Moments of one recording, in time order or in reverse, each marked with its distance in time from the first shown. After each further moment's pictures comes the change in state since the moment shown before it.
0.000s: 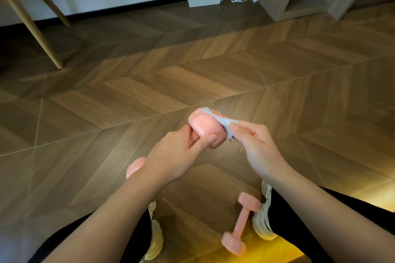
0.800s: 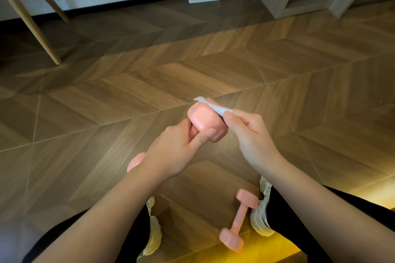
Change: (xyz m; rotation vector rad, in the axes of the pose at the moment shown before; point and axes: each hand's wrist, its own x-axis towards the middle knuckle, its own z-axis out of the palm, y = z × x) left_hand 0.002 0.003 -0.001 -0.045 0.045 0.048; right_hand 0.008 -0.005 0.004 -0.057 0.005 -0.041
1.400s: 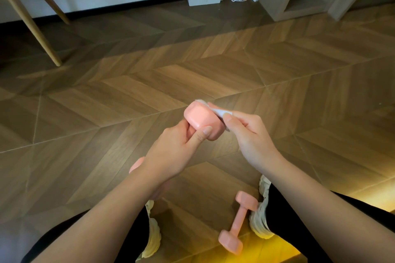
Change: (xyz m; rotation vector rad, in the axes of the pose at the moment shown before) left_hand 0.000 0.000 0.002 -0.106 0.039 -0.048; right_hand 0.001 -0.007 -0.003 -0.032 -0.035 -0.026
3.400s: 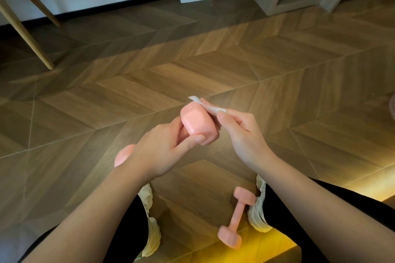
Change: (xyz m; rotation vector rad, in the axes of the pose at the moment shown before) left_hand -0.002 -0.001 -0.016 0.209 -0.060 0.203; right_hand -0.002 0.009 -0.002 0.124 0.034 -0.004
